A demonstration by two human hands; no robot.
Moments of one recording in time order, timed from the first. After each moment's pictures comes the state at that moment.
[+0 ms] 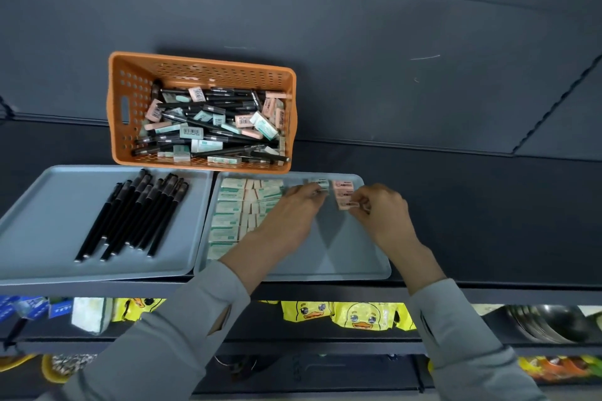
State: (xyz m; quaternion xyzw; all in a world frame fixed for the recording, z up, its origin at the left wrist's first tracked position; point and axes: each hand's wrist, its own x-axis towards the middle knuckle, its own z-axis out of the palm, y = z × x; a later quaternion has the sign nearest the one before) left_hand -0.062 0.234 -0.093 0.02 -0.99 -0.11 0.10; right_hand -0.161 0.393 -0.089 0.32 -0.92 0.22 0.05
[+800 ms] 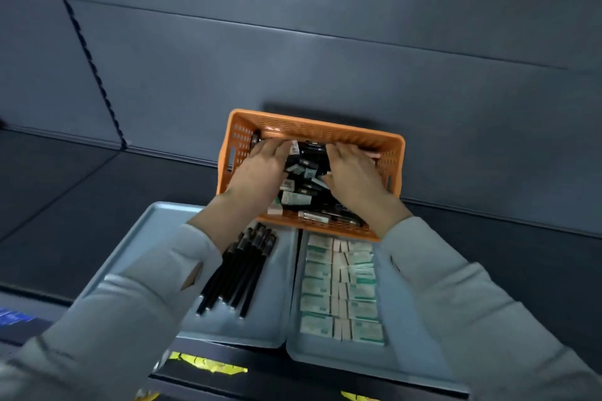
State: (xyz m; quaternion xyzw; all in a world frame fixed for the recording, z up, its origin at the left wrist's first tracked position) left_hand -0.030 0.013 -0.018 0.19 -0.96 -0.04 0.22; right_hand -0.168 0.141 -0.016 0.49 -0.85 0.05 0.15
